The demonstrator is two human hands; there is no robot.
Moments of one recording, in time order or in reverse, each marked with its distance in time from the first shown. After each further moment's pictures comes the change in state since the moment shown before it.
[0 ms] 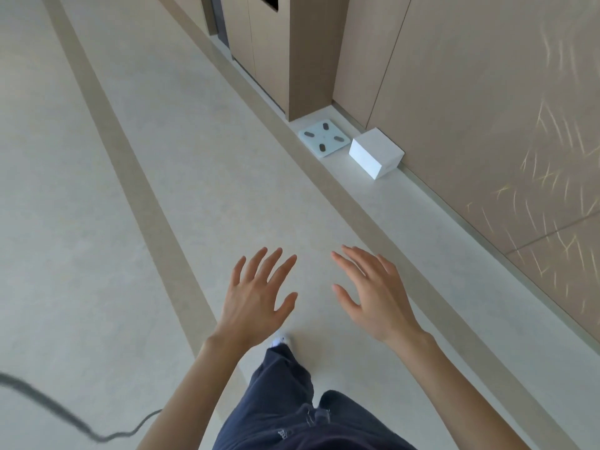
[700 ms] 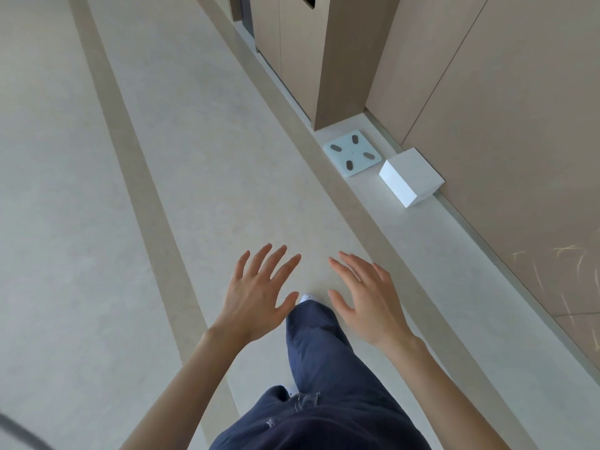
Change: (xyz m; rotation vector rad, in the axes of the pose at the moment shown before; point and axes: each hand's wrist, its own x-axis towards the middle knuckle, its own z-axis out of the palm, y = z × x) left_hand 0.245 -0.137 -0.015 0.035 -0.053 -0.034; right_hand 0.284 0.045 0.049 0.038 -0.085 -0.026
